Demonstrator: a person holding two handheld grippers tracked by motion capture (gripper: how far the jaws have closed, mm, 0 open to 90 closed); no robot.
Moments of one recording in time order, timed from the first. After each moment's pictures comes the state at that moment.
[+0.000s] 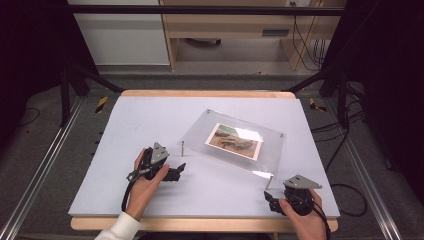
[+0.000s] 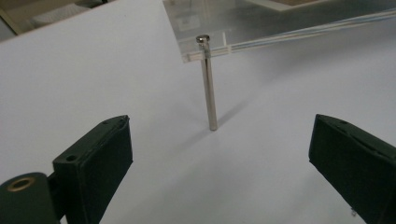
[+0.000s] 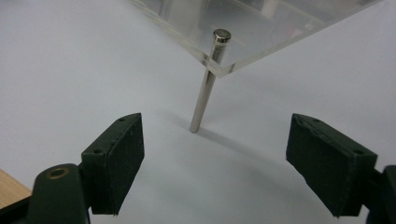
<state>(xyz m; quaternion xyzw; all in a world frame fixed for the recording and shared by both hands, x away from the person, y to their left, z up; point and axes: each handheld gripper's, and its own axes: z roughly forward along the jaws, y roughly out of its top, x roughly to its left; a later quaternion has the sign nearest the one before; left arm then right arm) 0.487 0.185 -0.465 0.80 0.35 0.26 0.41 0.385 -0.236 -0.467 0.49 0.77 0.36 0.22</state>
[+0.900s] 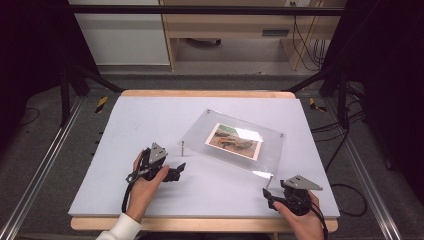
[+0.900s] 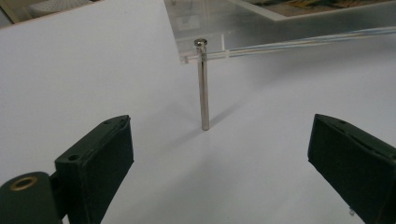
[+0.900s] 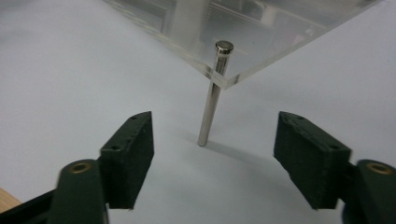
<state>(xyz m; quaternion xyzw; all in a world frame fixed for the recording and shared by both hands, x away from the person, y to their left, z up) 0.482 0.184 -0.460 0.79 0.38 0.24 0.42 0.386 -0.233 -0.472 0.50 0.74 0.39 0.21</state>
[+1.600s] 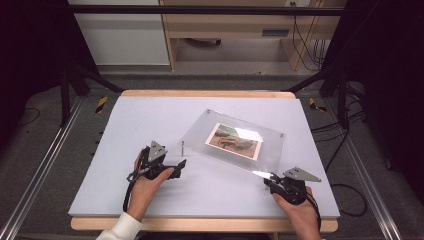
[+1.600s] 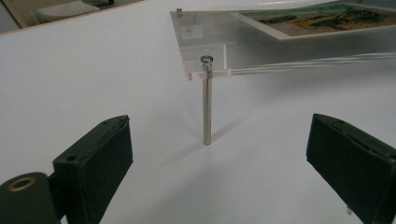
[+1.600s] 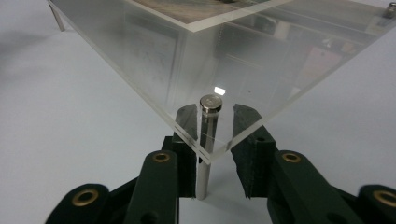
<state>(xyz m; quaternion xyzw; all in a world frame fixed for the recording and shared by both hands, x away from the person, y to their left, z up) 0.486 0.182 -0.460 0.77 0.39 0.25 0.44 0.414 -0.234 -0.480 0.50 0.72 0.44 0.20</state>
